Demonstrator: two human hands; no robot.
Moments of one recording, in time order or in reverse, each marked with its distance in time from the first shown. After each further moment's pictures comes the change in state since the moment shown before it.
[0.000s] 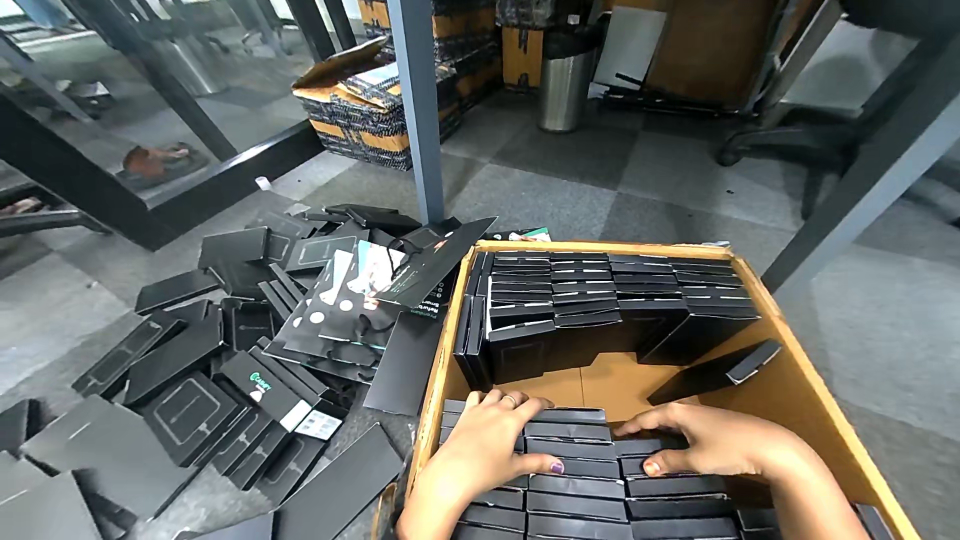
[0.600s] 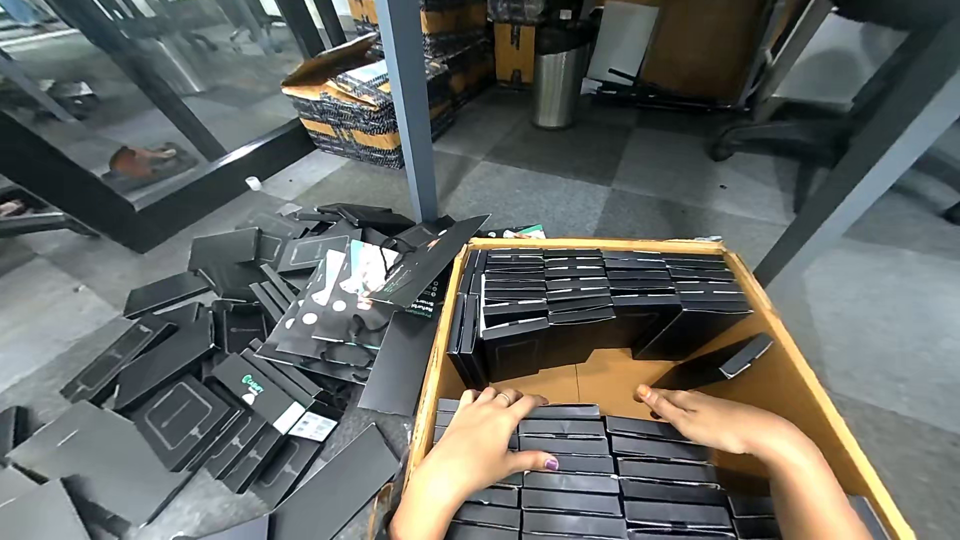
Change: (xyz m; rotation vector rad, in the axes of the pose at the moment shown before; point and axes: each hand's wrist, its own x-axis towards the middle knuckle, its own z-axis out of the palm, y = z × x) left_hand 0.000 -0.001 0.002 -0.002 0.032 0.010; right_hand -0.003 -0.003 -0.006 0.089 0.128 0.312
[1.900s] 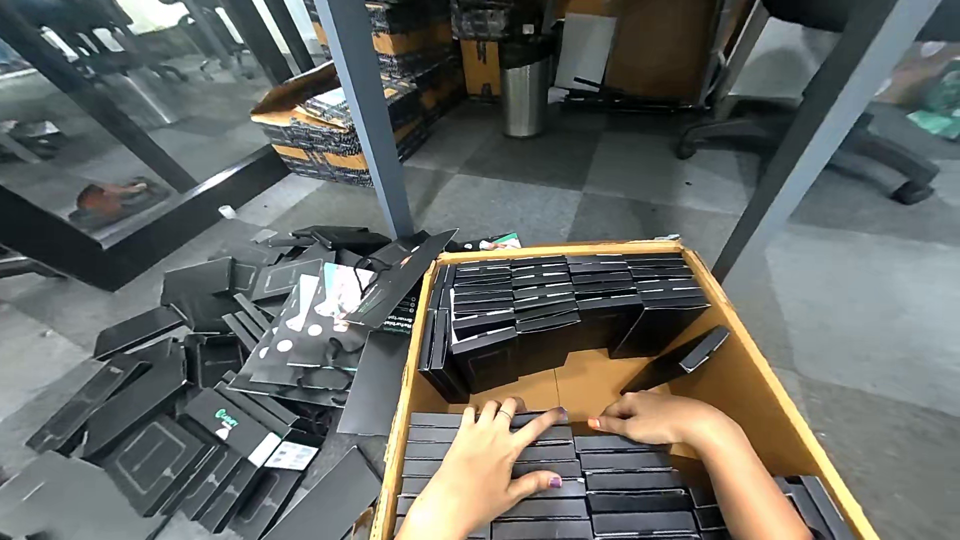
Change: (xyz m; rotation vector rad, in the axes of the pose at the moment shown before) left_hand 0.009 0.026 0.025 0.235 0.146 0.149; right_hand 0.013 -0.006 0.003 -0.109 -0.119 -0.031
